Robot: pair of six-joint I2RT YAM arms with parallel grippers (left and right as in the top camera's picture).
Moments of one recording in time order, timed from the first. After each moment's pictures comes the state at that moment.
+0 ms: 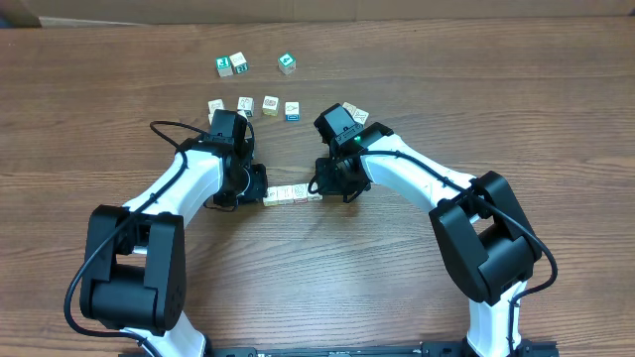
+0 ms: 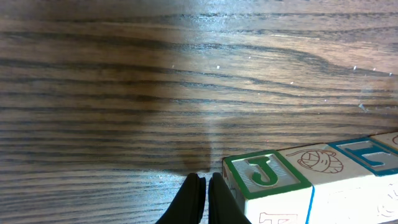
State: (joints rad) left arm -0.18 1.83 1.08 -0.67 0.17 -0.28; right arm 0.59 2.06 1.41 -0.71 -0.17 0.51
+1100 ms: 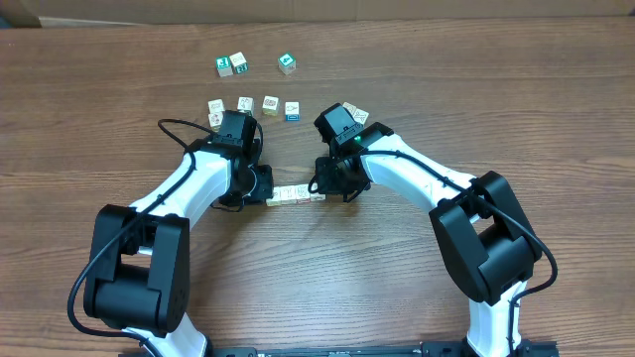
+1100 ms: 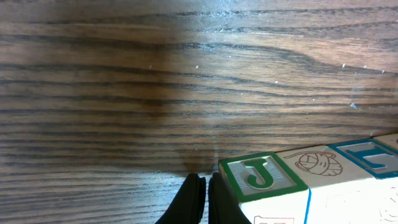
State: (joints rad) left arm -0.22 1.83 1.08 -0.66 0.14 -0.30; right arm 0.59 2.06 1.41 -0.70 -0.17 0.51
